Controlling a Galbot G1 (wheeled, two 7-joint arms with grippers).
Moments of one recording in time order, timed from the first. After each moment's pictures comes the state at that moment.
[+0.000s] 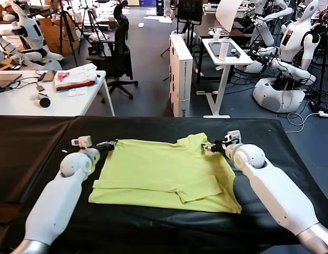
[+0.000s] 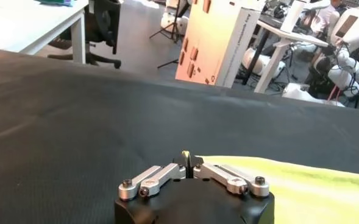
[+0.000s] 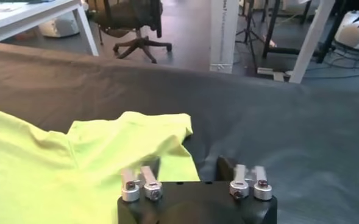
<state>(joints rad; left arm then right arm) 0.71 -1.09 -0.30 -1.30 -0.71 0.56 0.06 -0.56 0.96 -0.04 1.38 0.79 -0.64 0.02</state>
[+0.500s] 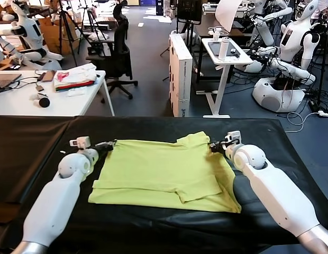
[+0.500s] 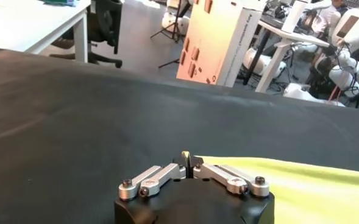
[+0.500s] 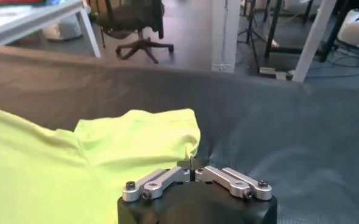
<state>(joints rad) 0.74 -1.07 -0.34 -1.34 -0.72 0.56 0.06 -0.63 0.94 0.05 1.49 0.82 -0.57 0.04</state>
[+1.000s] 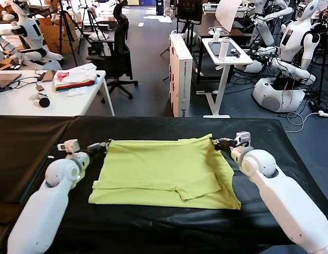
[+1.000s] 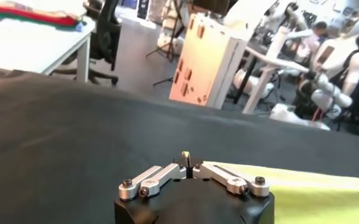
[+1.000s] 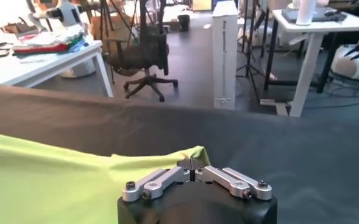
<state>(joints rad) 0.97 -1.02 -0.48 -1.66 -0.82 0.57 0.04 -0.89 0.86 0.23 1.79 0.80 -0.58 0.07</state>
